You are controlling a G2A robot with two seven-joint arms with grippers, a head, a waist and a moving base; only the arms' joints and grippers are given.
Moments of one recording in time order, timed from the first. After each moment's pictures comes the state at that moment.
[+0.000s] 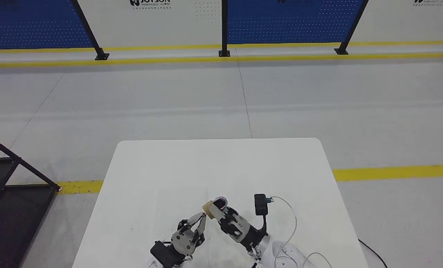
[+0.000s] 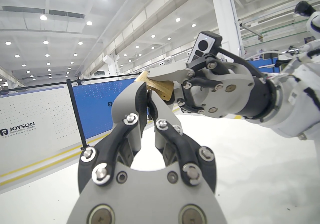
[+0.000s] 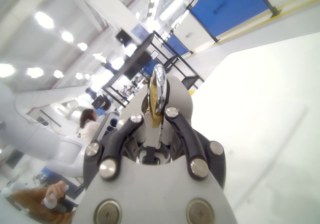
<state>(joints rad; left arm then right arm) 1.73 -1.19 -0.99 -1.30 1.58 0.03 1.30 -1.69 -1.28 0.92 -1.58 -0.57 -0.71 -0.12</state>
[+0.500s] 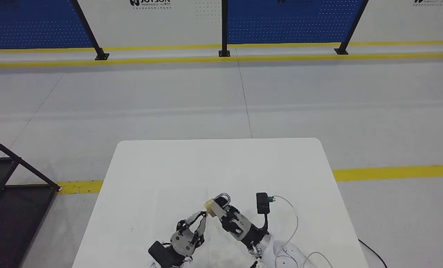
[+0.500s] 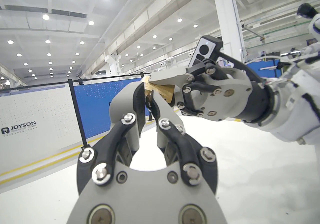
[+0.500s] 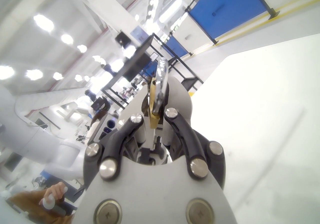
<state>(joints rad) 1.76 -1.19 -1.00 -1.34 1.53 -0.04 1.29 -1.68 -1.28 0.93 -1.58 -0.56 -0.70 -0.15</state>
